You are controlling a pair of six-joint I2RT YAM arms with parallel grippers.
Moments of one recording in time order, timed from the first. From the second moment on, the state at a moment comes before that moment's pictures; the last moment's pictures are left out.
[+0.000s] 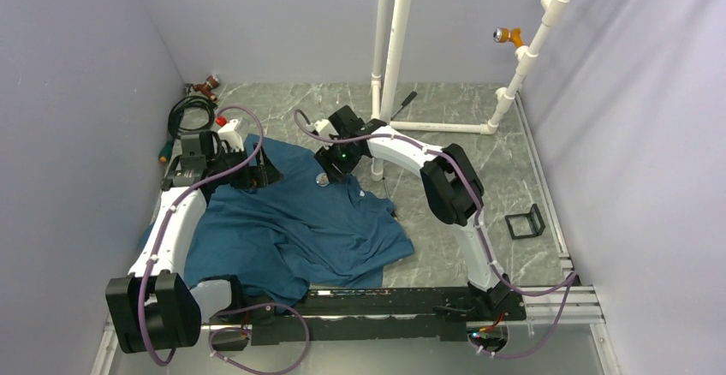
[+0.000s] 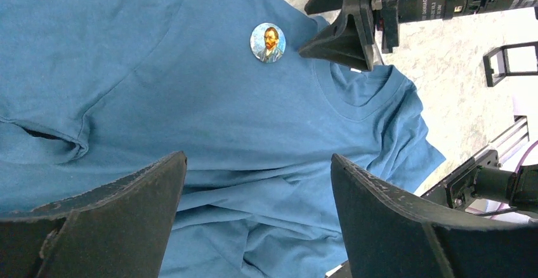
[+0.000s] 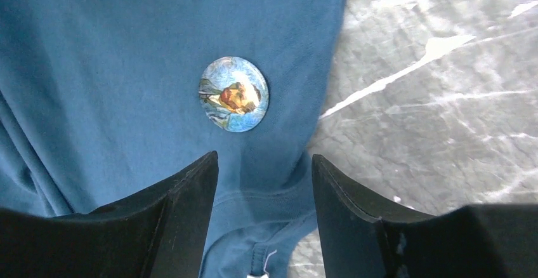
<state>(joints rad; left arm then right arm) 0.09 1.11 0.85 -0.51 0.63 -0.10 0.72 2.22 1.79 -0.58 -0.28 -0.16</state>
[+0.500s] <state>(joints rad) 0.09 1.18 0.85 -0.46 0.62 -0.13 0.71 2.29 1.85 -0.64 -0.50 -0.18</state>
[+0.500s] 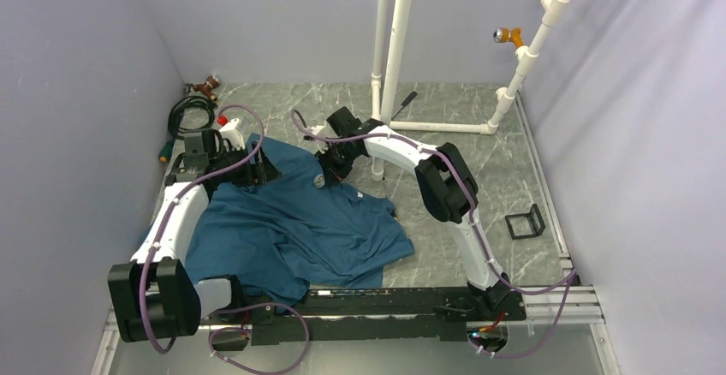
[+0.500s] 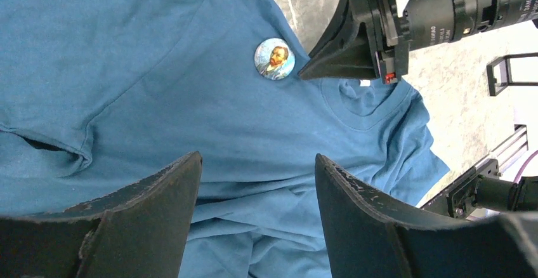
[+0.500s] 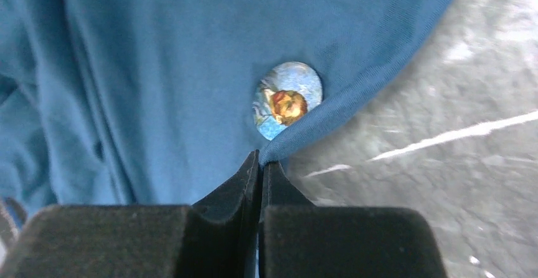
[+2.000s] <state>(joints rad) -0.05 1.67 0.88 -0.15 0.79 -0.14 0.71 2.35 1.85 -0.49 -0.68 -0.03</state>
